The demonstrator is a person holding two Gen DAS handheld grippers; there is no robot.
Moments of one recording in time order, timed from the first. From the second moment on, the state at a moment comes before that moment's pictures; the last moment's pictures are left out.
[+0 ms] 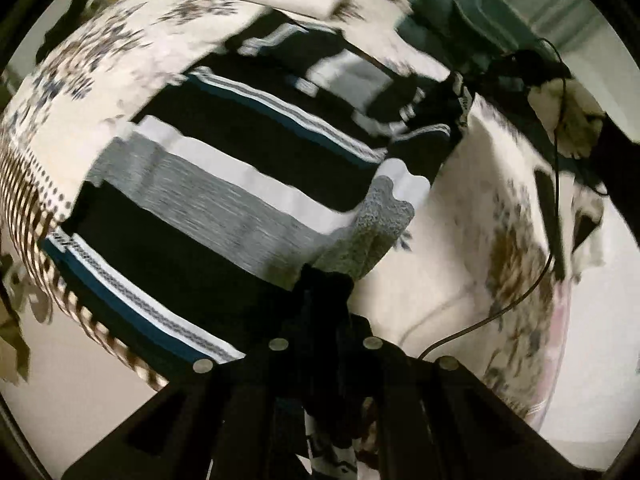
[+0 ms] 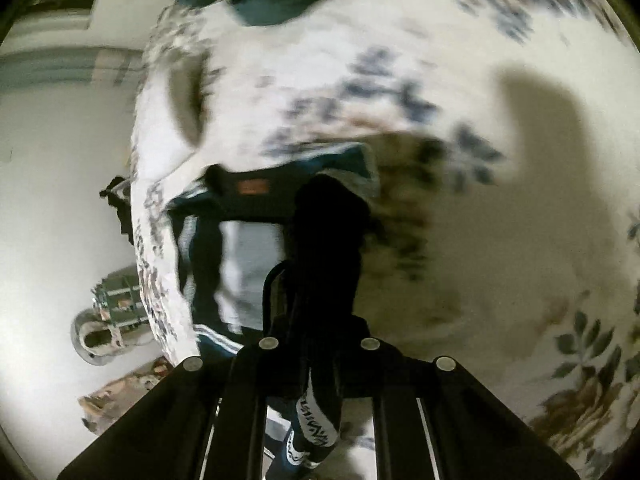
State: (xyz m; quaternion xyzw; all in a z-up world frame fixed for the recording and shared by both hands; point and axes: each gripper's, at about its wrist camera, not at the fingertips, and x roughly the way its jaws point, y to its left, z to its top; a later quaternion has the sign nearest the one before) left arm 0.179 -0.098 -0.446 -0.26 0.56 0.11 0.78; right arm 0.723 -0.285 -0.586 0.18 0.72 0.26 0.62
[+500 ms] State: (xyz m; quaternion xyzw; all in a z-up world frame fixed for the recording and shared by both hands) left arm 0.133 0.135 -0.512 -0.40 0.53 0.12 0.74; right arm 0.694 0.084 -0.604 0.00 0.72 0.24 0.66
